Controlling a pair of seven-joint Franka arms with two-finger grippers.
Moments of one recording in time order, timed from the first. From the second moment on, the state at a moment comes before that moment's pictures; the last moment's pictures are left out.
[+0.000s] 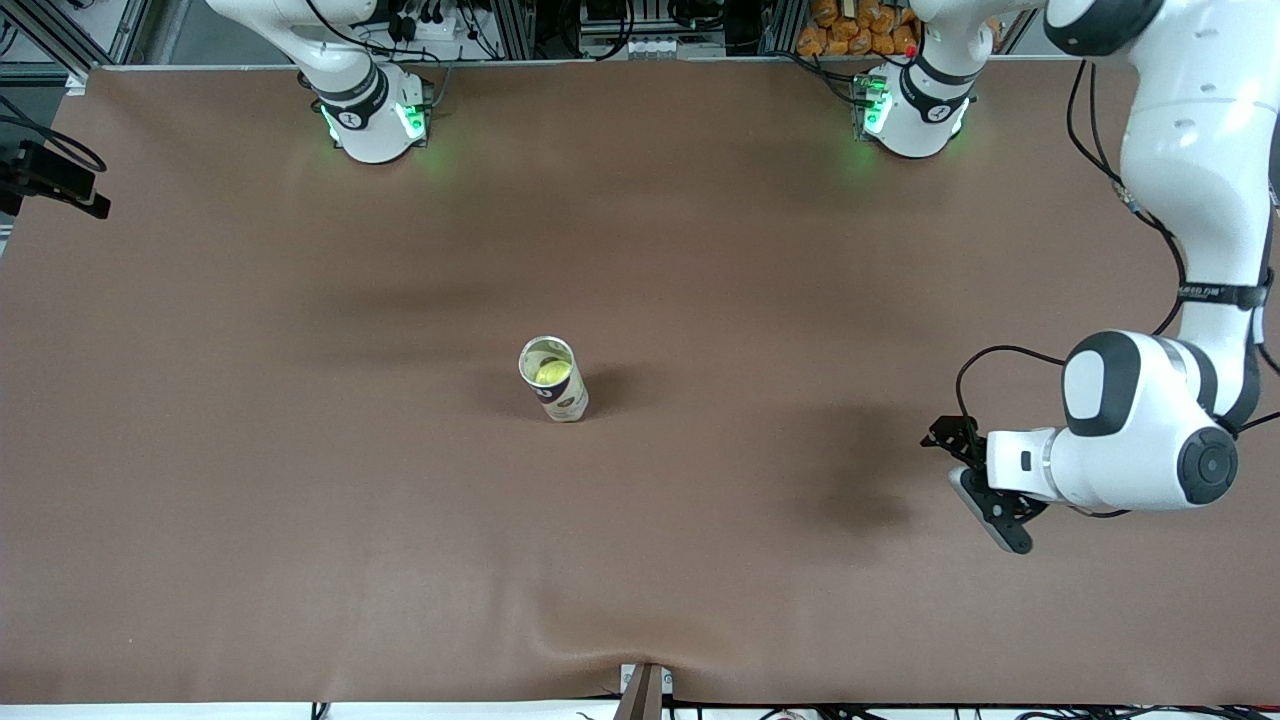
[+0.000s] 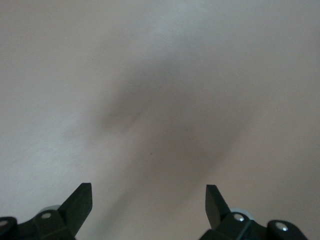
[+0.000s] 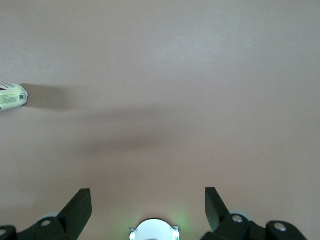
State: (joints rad) left arm 0.15 0.73 -0.34 -1.30 0.00 1.89 0.65; right arm -0.05 -0.08 -0.07 -1.55 0.00 1.38 -0.06
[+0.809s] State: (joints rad) left arm -0.09 0.39 0.01 -1.29 -0.01 1.63 -0.04; right arm -0.05 -0.08 -0.06 -1.55 0.01 1.38 -0.06
